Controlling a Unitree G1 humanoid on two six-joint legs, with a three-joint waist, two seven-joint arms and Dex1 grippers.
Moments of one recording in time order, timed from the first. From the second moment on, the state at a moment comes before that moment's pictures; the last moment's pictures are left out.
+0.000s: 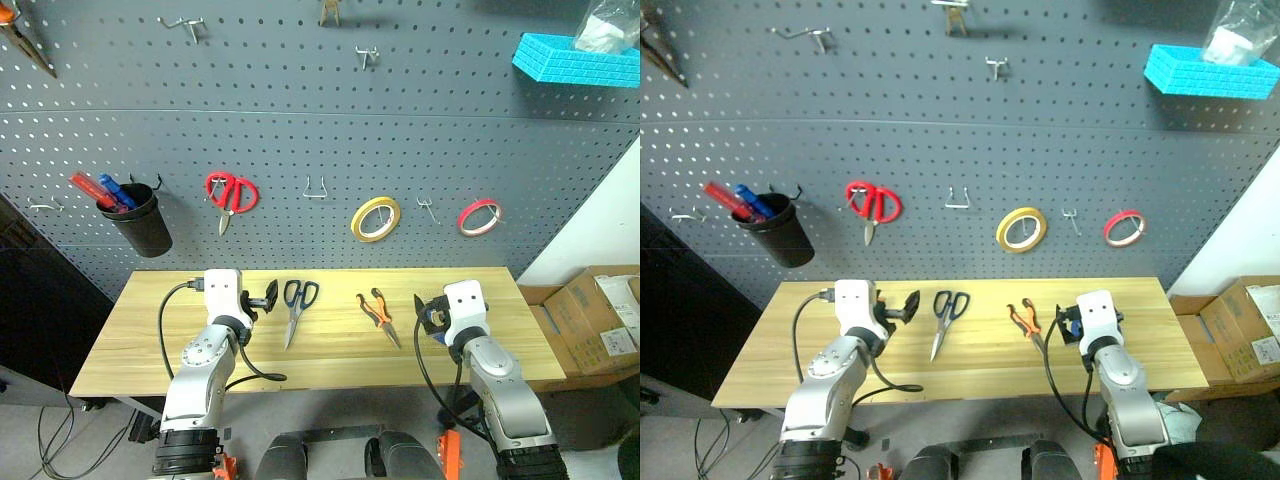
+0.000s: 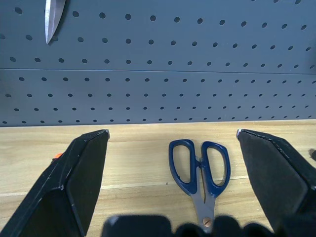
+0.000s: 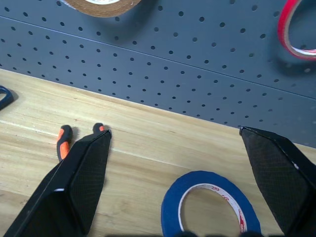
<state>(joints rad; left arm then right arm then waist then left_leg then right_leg) -0.10 0.19 0.12 -0.02 -0.19 0.36 -0.18 -0.01 -0.18 0.04 -0.16 -0.05 0.36 0.15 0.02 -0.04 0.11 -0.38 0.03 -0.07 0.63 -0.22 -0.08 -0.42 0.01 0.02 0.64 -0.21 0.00</state>
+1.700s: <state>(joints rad) -0.29 0.15 -0.37 0.00 -0.38 0.80 -0.66 -0.40 -0.42 0.09 0.39 0.06 0.64 0.55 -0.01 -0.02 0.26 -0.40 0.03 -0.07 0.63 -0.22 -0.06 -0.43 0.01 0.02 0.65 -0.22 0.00</state>
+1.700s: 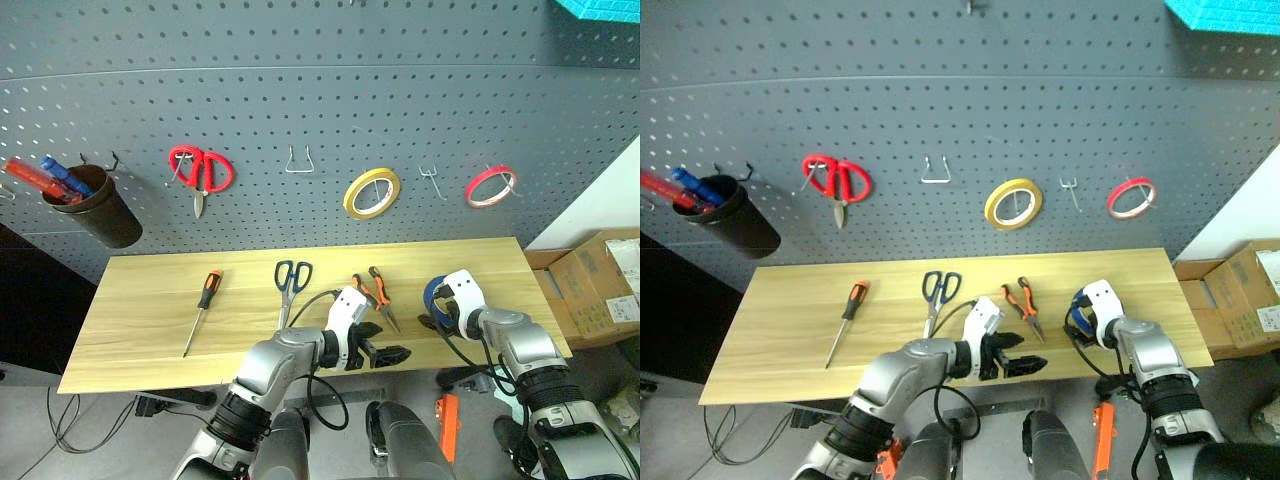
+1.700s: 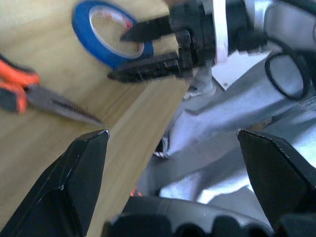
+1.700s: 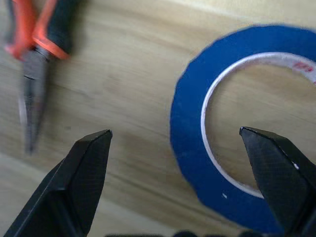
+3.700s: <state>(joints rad) -0.56 0.23 -0.08 0.00 -0.55 0.74 -0.72 -0.34 -0.46 0.10 0.25 -0.21 -0.23 0.26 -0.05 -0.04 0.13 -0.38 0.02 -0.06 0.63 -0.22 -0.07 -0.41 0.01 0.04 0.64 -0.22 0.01</state>
